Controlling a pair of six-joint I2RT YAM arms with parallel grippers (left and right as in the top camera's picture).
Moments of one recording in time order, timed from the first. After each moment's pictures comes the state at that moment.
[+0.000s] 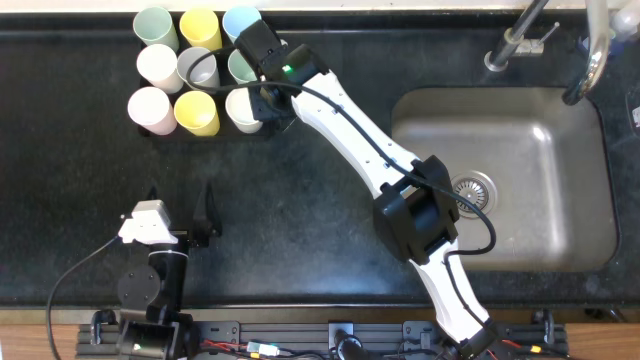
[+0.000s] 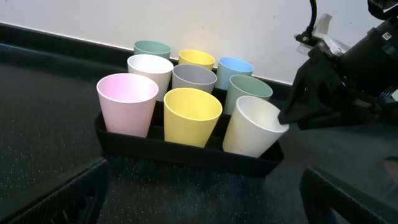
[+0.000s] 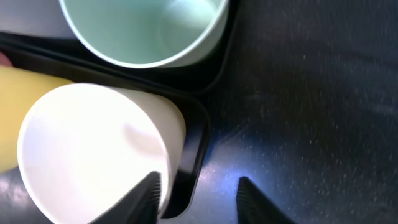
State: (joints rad) left arm -0.10 0.02 0.01 -0.08 -0.09 -0.23; right arm 0.68 2.33 2.20 -1.04 -0.02 0.46
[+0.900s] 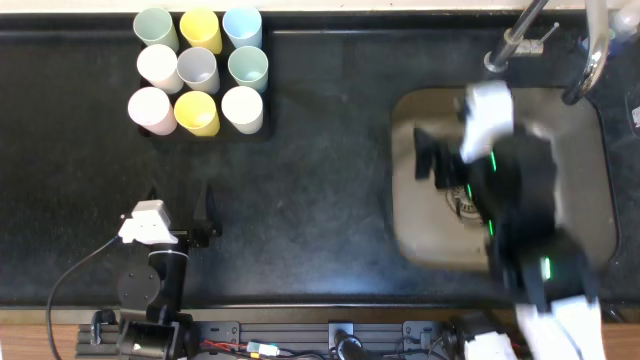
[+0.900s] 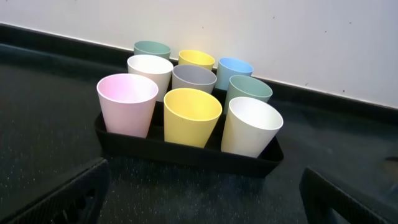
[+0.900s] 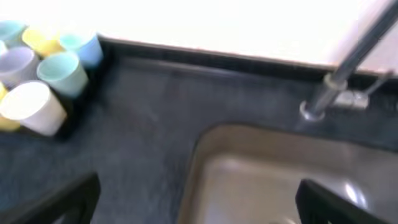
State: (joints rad) left arm -0.10 0.02 0.01 -0.08 -0.09 -0.23; right arm 0.22 0.87 0.98 -0.63 0.00 0.04
